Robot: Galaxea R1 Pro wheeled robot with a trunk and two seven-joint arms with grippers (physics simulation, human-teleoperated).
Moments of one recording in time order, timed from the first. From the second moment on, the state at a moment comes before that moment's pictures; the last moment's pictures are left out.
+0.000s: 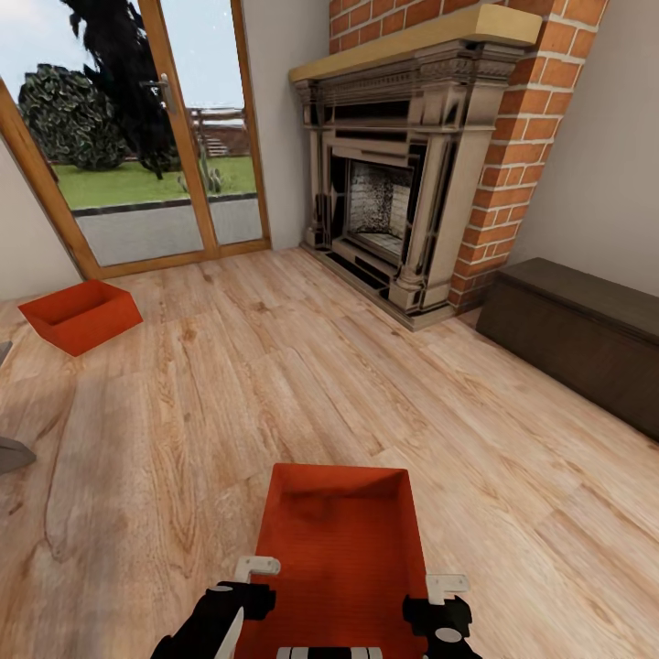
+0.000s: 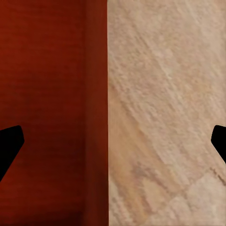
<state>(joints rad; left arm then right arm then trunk) -0.40 -0.14 0.03 -0.61 -0.12 0.39 0.06 -0.40 0.01 0.53 -0.45 -0.43 0.00 -0.42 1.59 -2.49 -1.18</state>
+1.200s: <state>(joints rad) -0.40 -0.14 0.03 -0.61 -0.12 0.39 0.06 -0.40 0.01 0.53 -0.45 -0.43 0.00 -0.42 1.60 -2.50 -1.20</state>
